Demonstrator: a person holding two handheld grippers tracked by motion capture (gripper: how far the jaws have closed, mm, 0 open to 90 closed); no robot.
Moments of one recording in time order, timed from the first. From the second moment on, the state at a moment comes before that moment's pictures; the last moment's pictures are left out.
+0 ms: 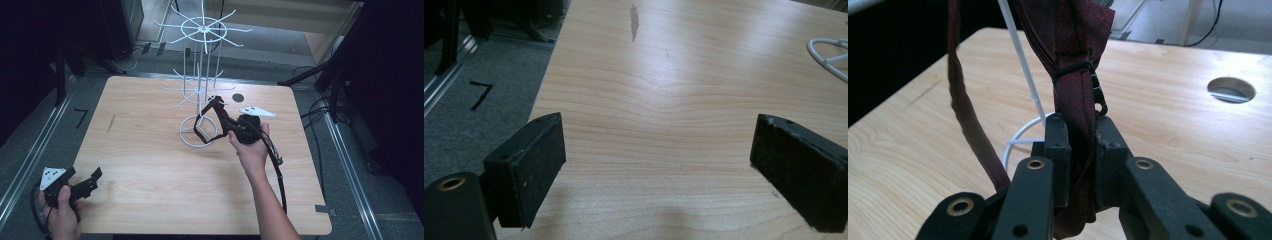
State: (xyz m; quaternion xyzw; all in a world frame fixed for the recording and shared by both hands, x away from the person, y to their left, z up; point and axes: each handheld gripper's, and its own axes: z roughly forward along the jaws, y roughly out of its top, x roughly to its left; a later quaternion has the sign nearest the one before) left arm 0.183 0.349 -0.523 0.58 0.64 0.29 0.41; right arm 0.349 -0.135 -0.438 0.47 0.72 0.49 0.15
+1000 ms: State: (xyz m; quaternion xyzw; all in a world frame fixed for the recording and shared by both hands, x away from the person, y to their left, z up) left arm 0.183 0.349 -0.523 0.58 0.64 0.29 0.41; right arm 0.359 -0.131 -0.464 0.47 0.74 0.47 0.11
